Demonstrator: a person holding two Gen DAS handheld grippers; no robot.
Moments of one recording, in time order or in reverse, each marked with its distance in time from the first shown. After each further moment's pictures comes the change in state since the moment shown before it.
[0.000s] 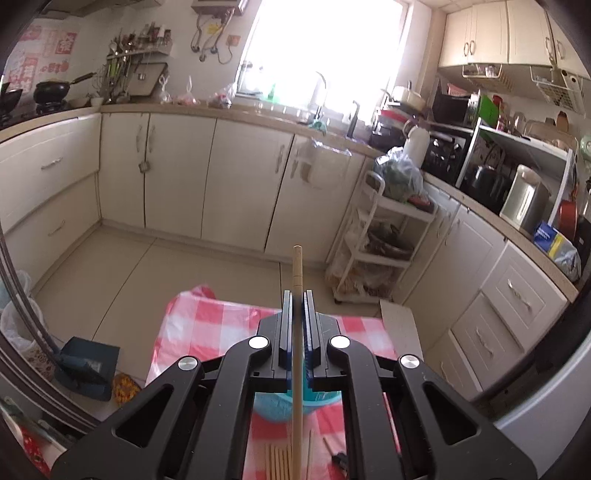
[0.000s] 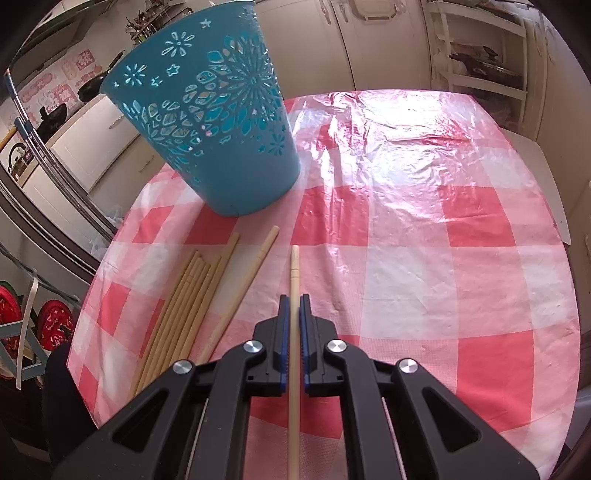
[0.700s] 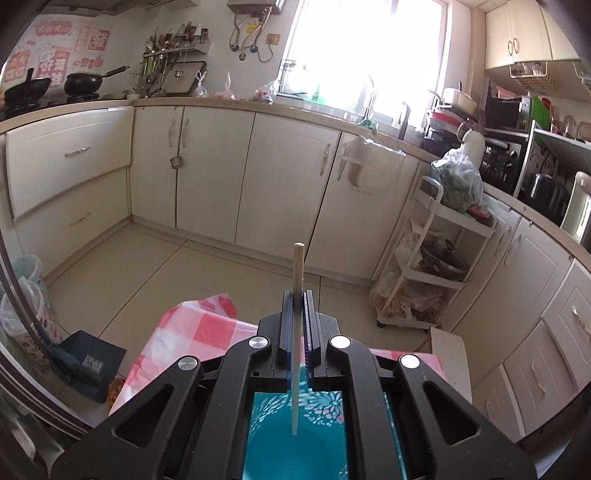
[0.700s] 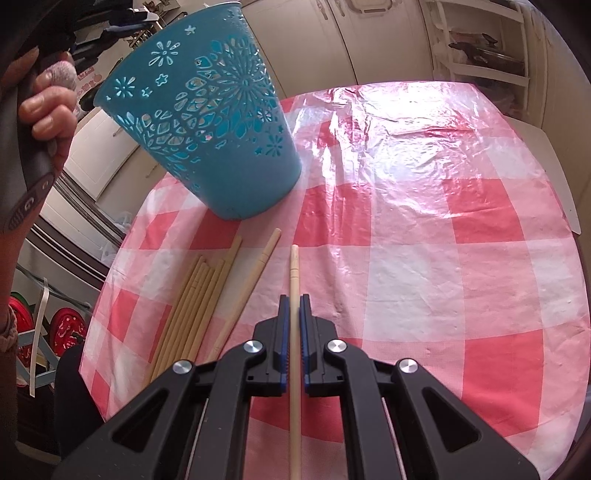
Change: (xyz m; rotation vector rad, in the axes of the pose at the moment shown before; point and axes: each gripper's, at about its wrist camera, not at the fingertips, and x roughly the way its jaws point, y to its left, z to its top) left arm 0.137 -0.001 -0.030 -0.036 -0.022 0.193; right arm 0.000 -0.008 0.002 0.034 0.014 0.048
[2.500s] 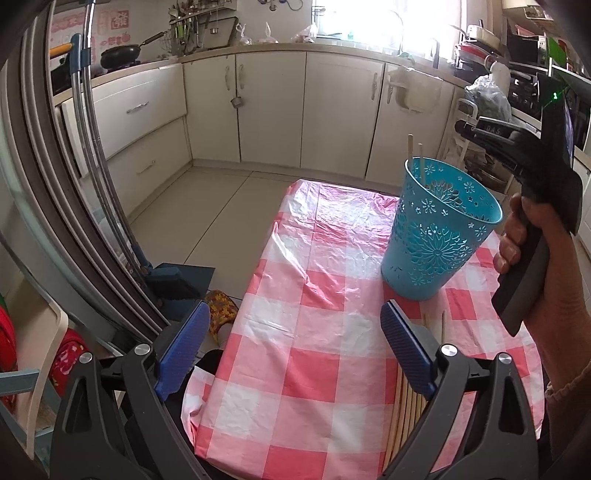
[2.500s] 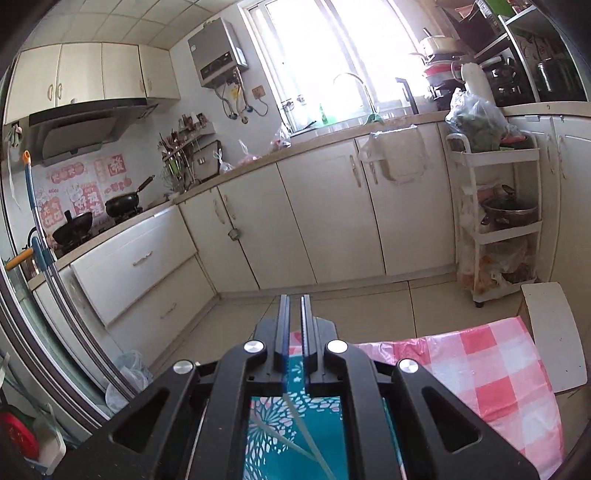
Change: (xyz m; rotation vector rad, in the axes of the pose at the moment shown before) left arm -0.152 0.125 -0.115 0.071 0.237 0.182; right arm -0.047 0.095 0.167 -0.070 -0.592 0.025
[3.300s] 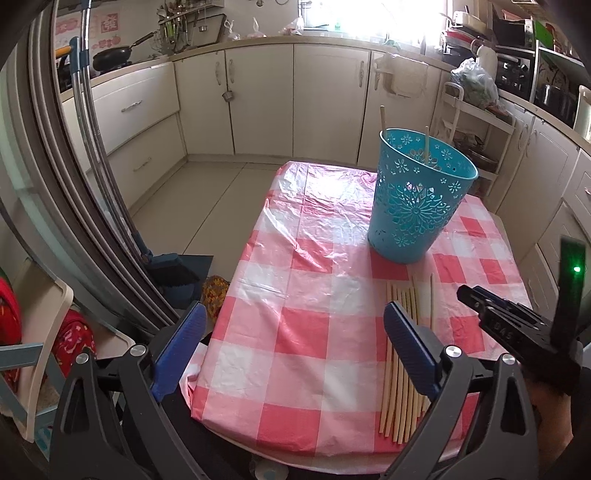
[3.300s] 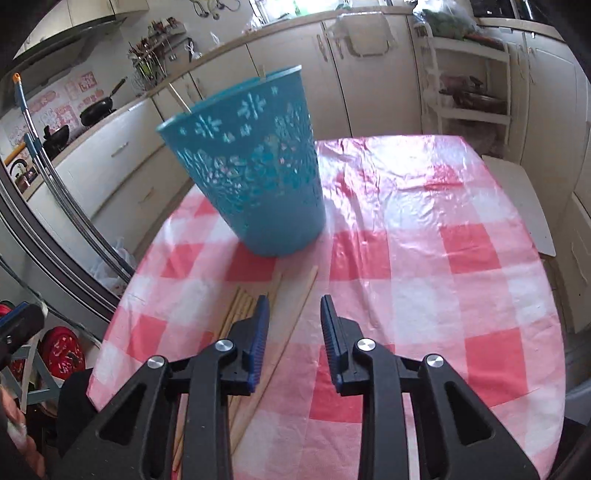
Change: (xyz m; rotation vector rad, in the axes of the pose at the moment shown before) left arm -0.026 -0.012 -0.035 0.051 0.032 -0.004; right arm -0.068 -0.032 -0.150 0.036 0.452 -0.111
